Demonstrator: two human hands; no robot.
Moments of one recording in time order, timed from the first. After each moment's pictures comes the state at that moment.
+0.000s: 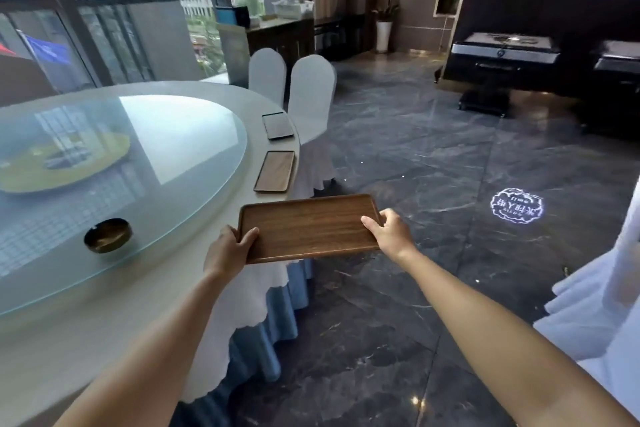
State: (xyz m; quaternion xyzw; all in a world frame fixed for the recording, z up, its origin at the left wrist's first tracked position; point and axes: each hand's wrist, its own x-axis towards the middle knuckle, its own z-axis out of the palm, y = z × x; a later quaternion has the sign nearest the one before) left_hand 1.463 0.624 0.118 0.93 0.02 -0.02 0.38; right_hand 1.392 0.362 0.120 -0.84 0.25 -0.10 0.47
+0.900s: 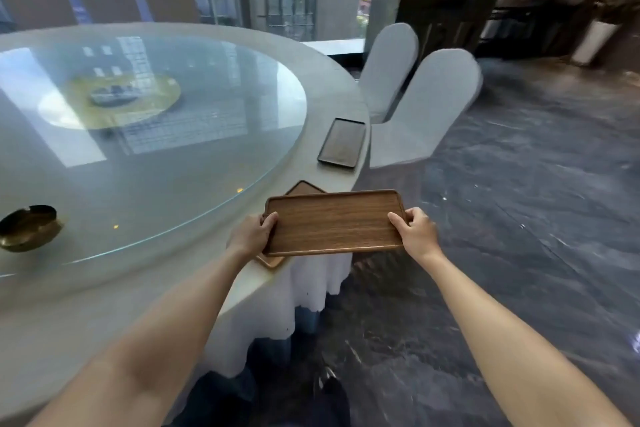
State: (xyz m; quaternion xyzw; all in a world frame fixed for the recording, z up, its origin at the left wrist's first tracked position) left_hand 1.830 0.465 0.038 0.90 0.21 0.01 0.37; right_hand 1.878 0.186 0.066 -0.92 0.05 0.01 0.40
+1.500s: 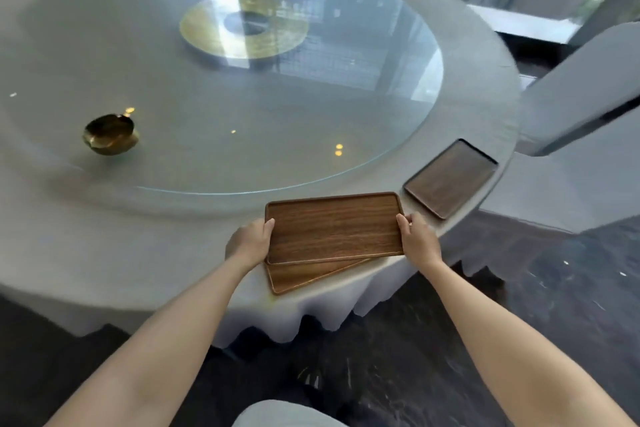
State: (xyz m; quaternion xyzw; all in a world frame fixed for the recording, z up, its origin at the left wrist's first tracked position) left_hand 1.868 0.496 -0.019 0.82 0.48 -0.02 0.31; right_hand 2.075 0.299 0.004 -0.92 -0.19 0.22 0.28
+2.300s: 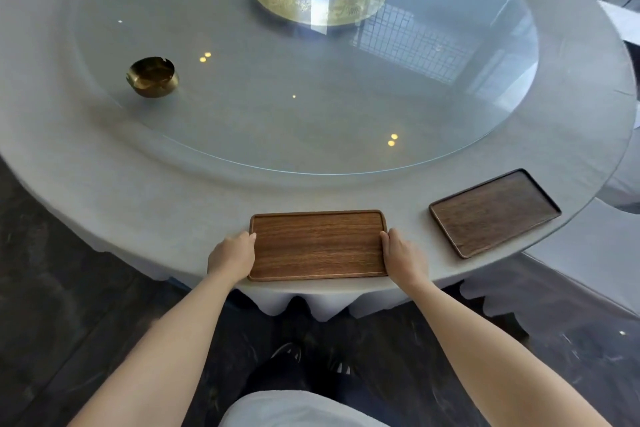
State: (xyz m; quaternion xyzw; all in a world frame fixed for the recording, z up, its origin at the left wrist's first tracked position) left_hand 1.859 0.450 -0.048 0.74 0.62 -0.11 0.24; right_hand 2.110 0.321 -0.036 -0.88 -0.42 0.24 0.04
